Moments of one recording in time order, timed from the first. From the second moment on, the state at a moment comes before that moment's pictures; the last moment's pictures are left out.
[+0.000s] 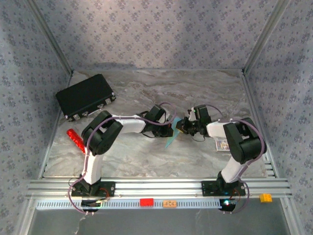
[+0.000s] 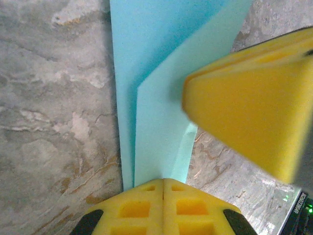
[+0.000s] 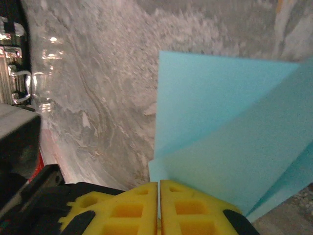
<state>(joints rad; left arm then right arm) -0.80 2.02 1.16 -0.11 0.49 -0.67 0.31 1.68 0.67 0.17 -0.59 0.78</state>
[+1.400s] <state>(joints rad) -0.80 2.02 1.16 -0.10 0.50 -0.66 0.11 1.77 0.81 0.02 -0.50 0.74</state>
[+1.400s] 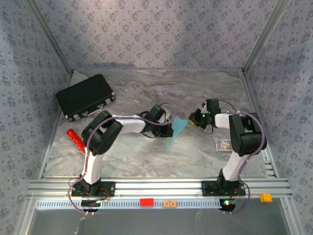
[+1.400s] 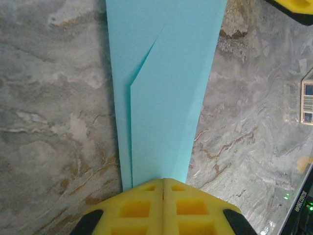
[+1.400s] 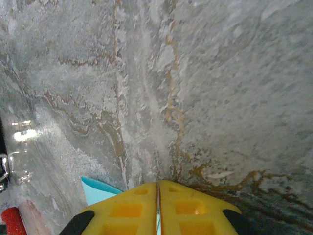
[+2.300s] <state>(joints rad) -0.80 2.02 1.17 -0.11 0.50 -0.66 0.27 1.75 0.77 0.03 -0.52 0.74</state>
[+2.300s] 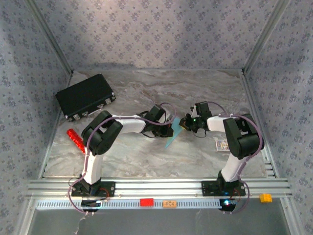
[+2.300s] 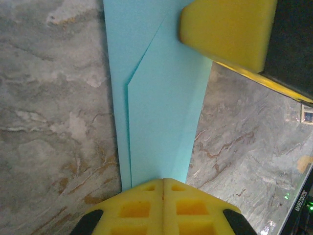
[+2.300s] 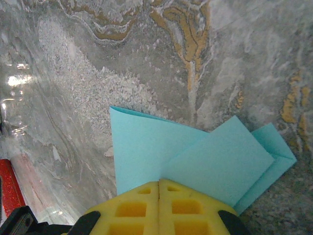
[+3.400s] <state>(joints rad) -0.83 2.10 1.32 -0.22 0.53 -0.58 0.26 1.76 0.75 0.08 -0.54 0.74</state>
